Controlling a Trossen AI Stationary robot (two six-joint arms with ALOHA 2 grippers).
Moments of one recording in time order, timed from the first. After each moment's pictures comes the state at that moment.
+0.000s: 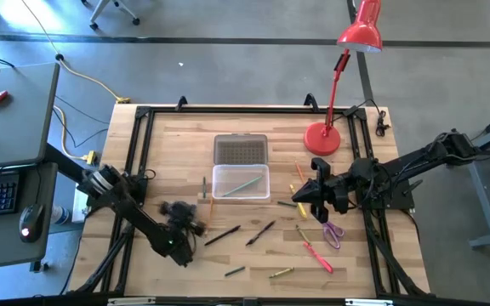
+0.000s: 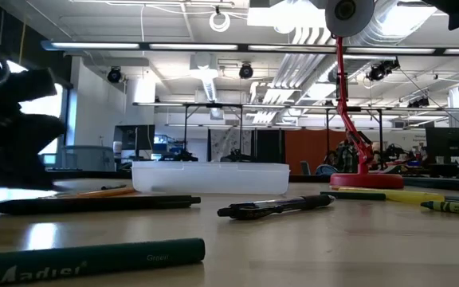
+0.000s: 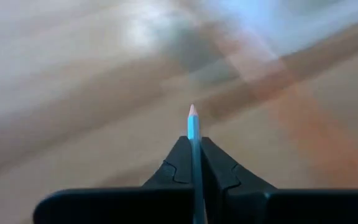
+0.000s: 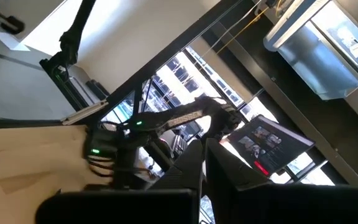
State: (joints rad) left arm -0.78 1.88 0.86 -0.90 -0.79 -2.01; right arm 0.25 0.97 0.42 0.77 -0.13 -0.86
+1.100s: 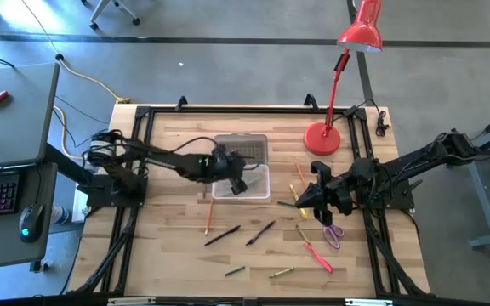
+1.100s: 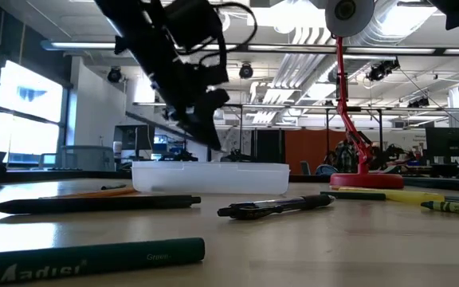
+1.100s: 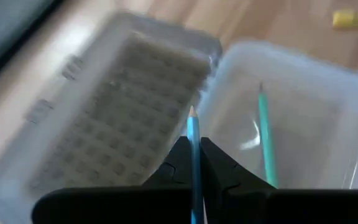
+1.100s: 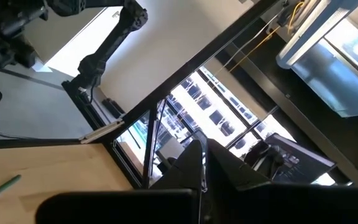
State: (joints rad) left arm 0.01 1.72 1.02 -0.18 -0.44 -0.28; right arm 0.25 0.97 0.42 0.79 -0.23 -0.84
